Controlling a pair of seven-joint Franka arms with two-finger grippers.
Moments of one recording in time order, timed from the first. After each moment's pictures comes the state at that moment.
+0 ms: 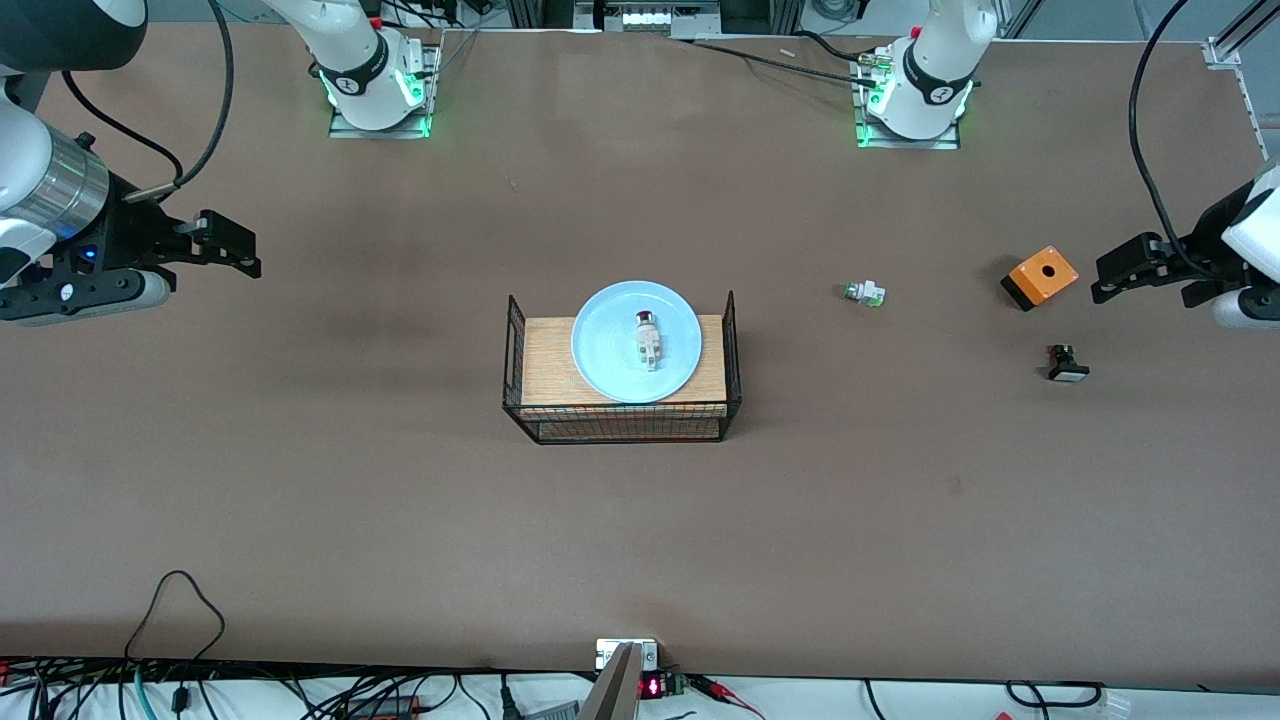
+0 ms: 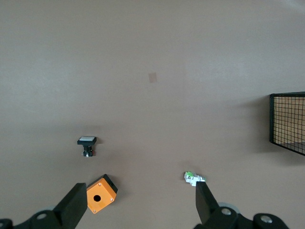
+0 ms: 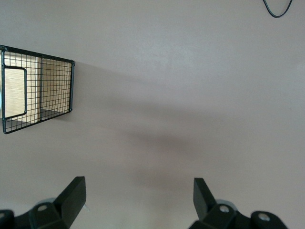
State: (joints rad) left arm 0.06 0.12 -0.06 -1.47 -0.01 1.60 0.03; right arm 0.06 0.15 0.07 -1.46 0.04 1.55 -0.03
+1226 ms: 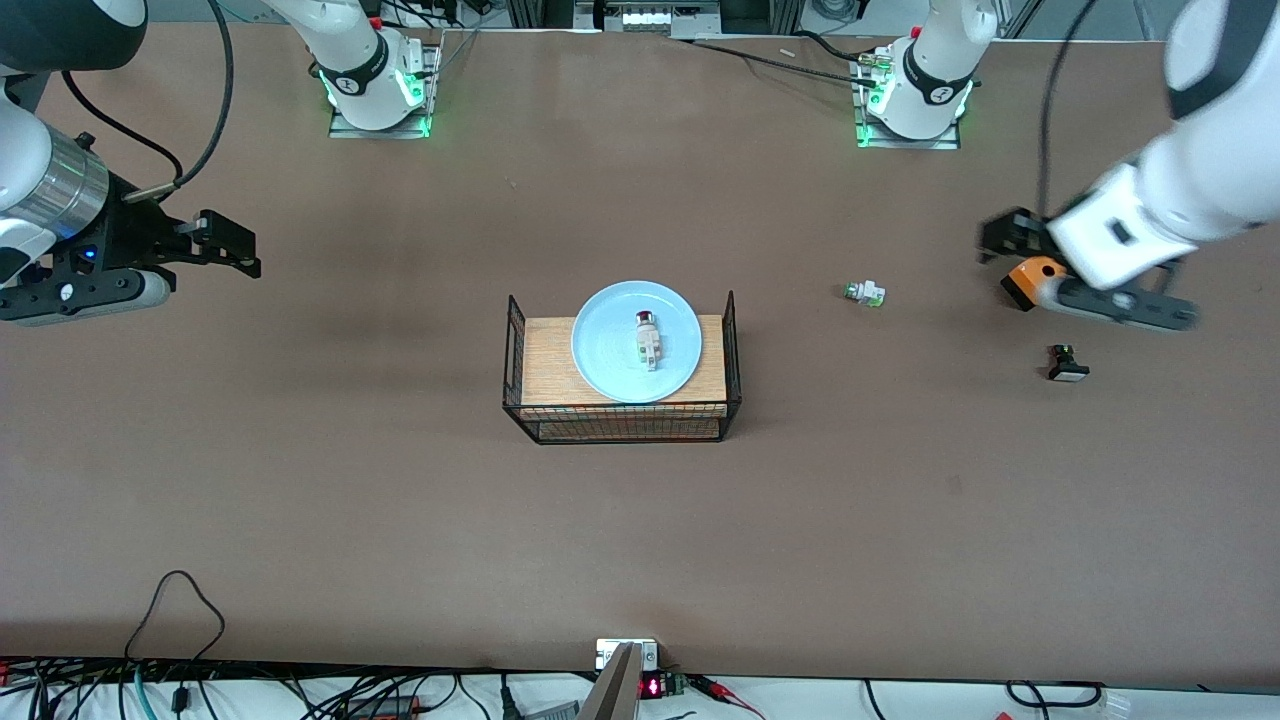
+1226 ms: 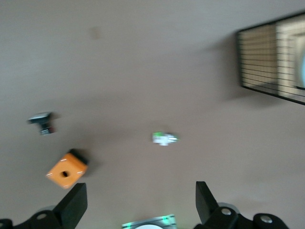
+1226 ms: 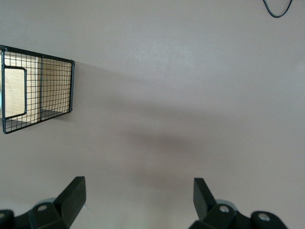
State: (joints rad) left arm 0.01 0.15 -0.22 -1.48 -0.07 1.44 0.02; right arm 0.06 0.15 0.07 -1.46 0.04 1.55 -0.04
